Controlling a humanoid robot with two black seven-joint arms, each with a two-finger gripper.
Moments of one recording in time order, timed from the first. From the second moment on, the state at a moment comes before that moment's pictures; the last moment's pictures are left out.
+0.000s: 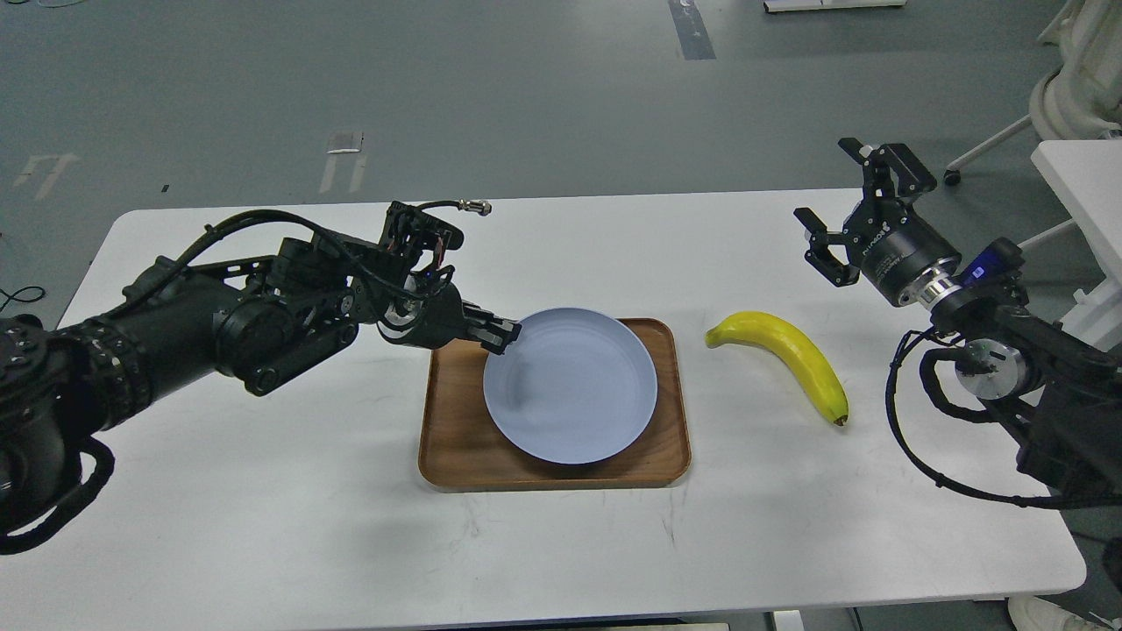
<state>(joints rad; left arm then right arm) -1.13 0.16 0.05 -0.65 1.52 -0.41 -0.43 0.75 -0.44 0.44 0.60 -0.12 0.49 0.49</state>
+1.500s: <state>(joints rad) -0.73 0.45 -0.53 -0.61 0.12 -0.49 -0.47 0.98 -0.60 0.12 0.66 -0.43 0.49 0.49</state>
